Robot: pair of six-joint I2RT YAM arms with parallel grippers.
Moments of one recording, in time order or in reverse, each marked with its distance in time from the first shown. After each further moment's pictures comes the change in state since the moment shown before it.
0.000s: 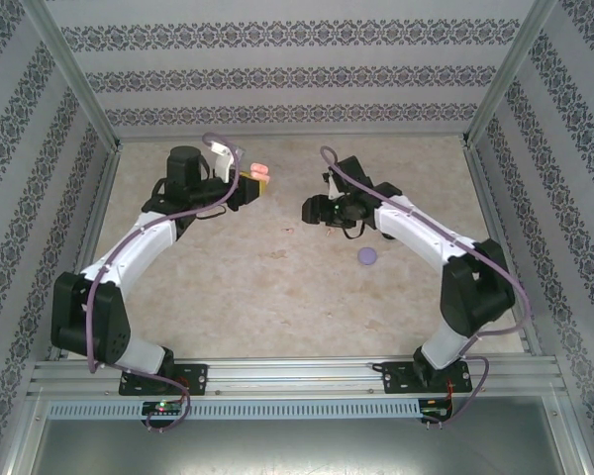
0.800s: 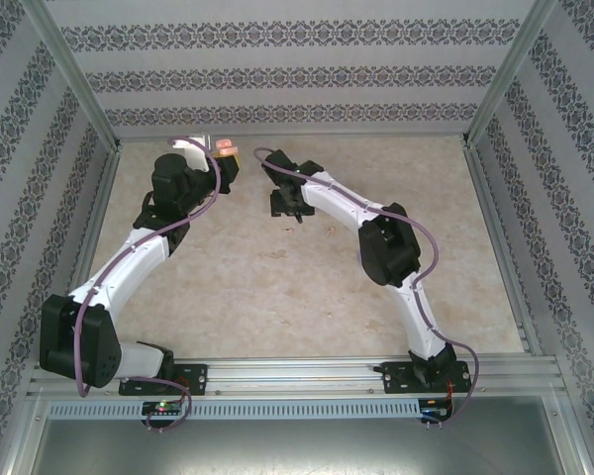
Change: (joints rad) left arm 0.000 -0.111 -0.092 0.217 -0.443 -0.219; right arm 0.158 0.642 0.745 -0.355 0.378 0.026
